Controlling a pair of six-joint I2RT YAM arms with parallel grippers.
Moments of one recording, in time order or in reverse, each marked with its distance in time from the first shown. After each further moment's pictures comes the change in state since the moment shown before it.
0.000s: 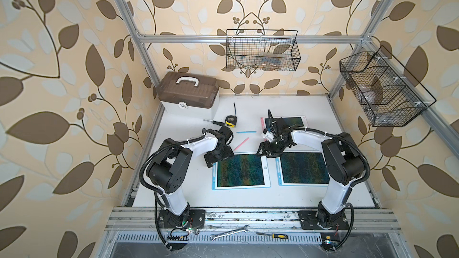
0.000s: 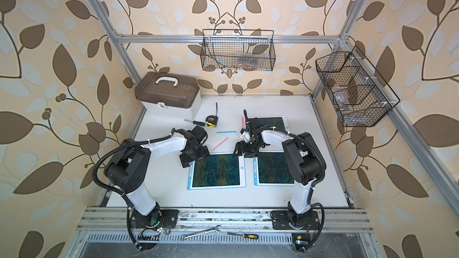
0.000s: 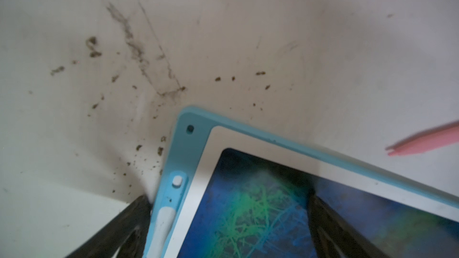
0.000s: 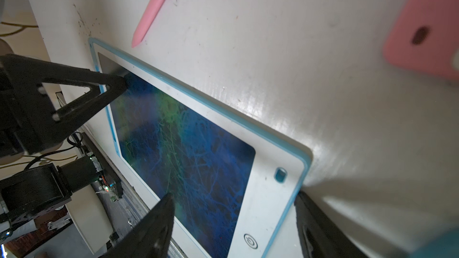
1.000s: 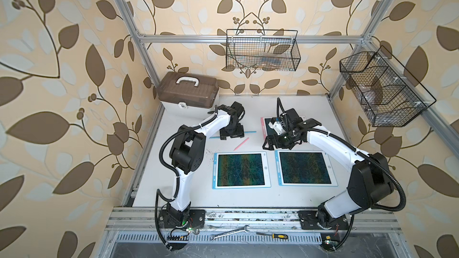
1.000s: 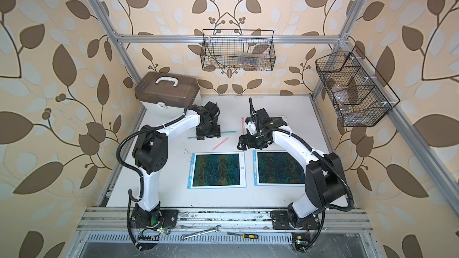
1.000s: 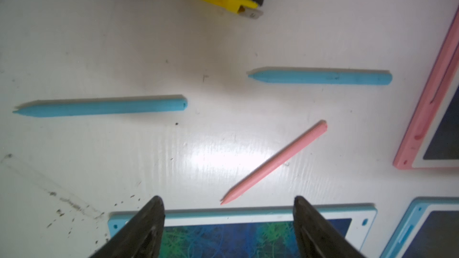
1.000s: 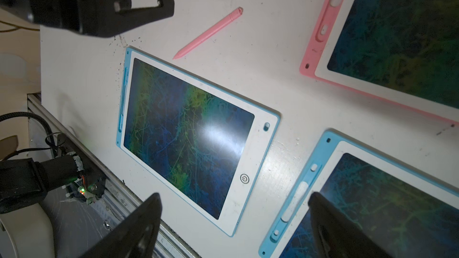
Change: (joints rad) left arm 0.011 0.370 0.709 -0.249 0.019 0.356; right arm 0.003 -0.298 0.053 -0.196 0.195 -0.073
